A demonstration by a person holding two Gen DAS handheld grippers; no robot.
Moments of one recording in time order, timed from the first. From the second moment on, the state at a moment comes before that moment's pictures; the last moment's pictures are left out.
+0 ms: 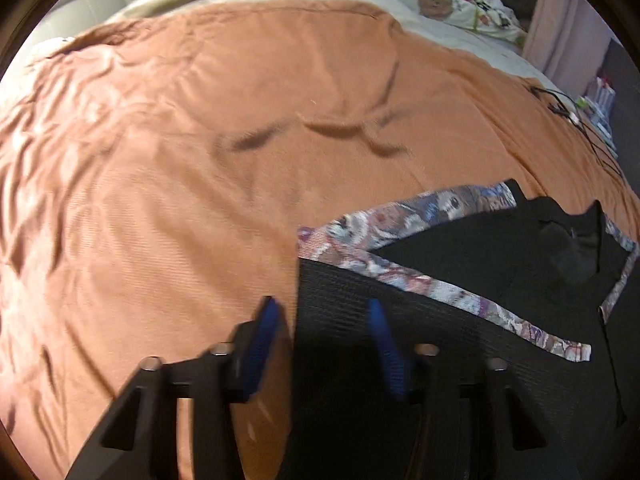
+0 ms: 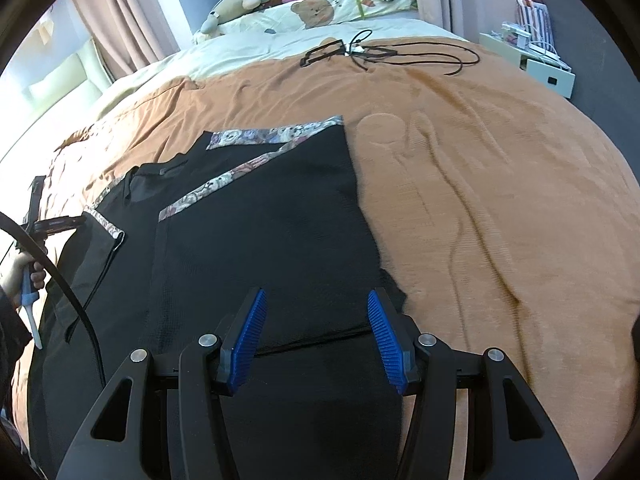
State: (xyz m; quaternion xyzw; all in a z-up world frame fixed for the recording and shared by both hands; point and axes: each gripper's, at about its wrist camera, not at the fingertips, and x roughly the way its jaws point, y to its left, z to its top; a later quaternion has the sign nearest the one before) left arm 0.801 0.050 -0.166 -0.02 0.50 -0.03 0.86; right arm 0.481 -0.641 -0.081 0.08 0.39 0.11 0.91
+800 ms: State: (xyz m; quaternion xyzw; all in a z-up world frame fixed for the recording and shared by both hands) left arm 0.777 0.095 -0.132 -0.04 0.47 0.00 0.88; right arm 0.494 -0.612 -0.092 0.07 0.40 0.11 0.91
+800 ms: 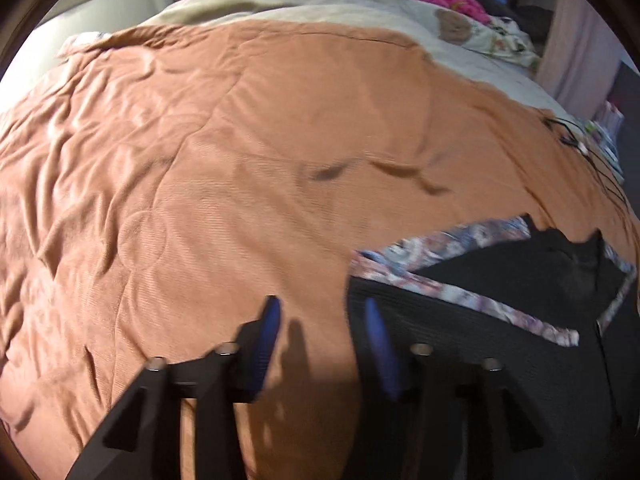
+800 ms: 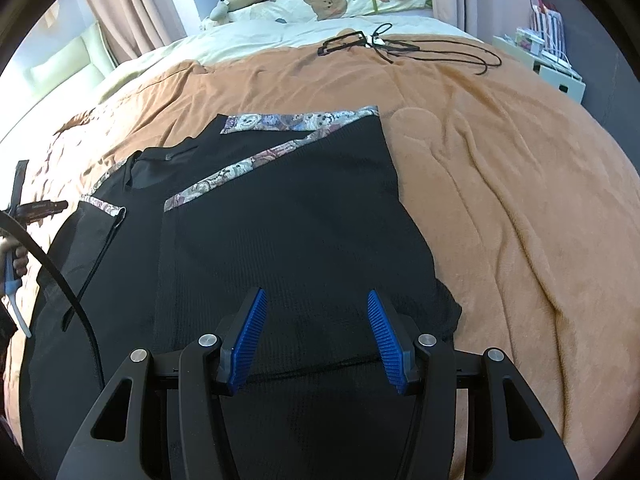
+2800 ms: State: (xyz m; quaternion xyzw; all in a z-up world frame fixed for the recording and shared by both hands) left arm 0.429 0.059 0.064 0.03 0.40 -0.01 0.92; right arm 0.224 -0.631 0.078 0.01 0.32 0.14 0.94
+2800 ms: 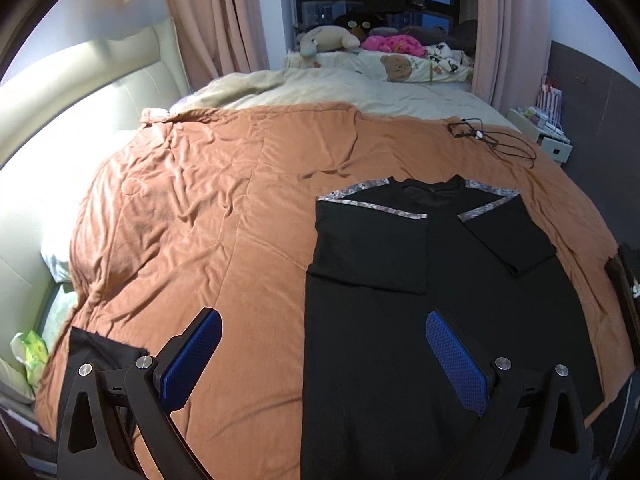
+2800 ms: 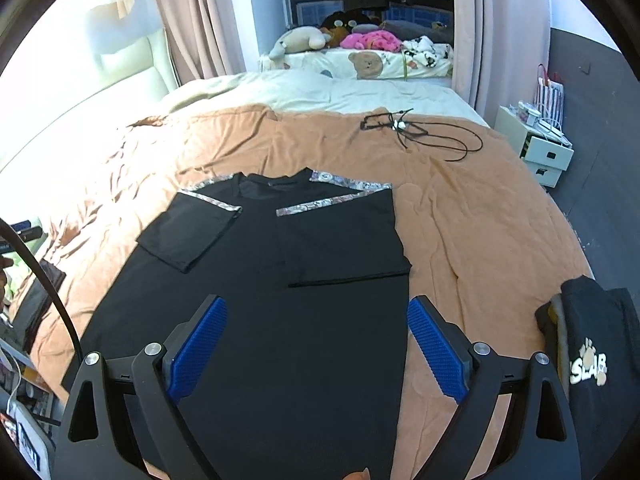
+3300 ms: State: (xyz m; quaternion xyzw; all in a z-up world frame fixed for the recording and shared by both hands) left arm 0.294 0.042 0.090 0.01 0.35 -0.03 0.94; right arm 0.103 -0.662 0.086 0.02 0.27 0.16 0.95
